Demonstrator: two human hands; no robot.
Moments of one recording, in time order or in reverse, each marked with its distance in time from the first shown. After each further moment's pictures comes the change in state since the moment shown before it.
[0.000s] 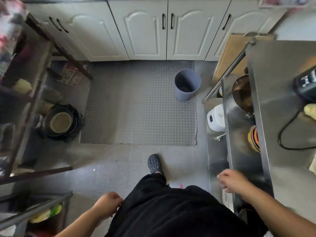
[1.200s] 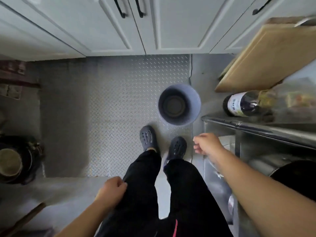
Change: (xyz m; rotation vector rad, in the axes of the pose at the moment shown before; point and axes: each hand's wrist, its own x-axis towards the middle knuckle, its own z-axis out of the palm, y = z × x) left_hand 0.304 0.497 -0.140 0.075 -0.038 -0.060; right_hand 0.503 -0.356 -0.198 0.405 0.013 0.186
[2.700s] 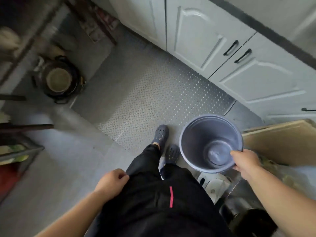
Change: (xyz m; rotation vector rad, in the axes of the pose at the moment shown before) left_hand -0.142 -0.111 -0.004 -0.384 0.063 -0.039; right_hand -0.113 -0.090 -0.016 -0.415 0.247 -0.198
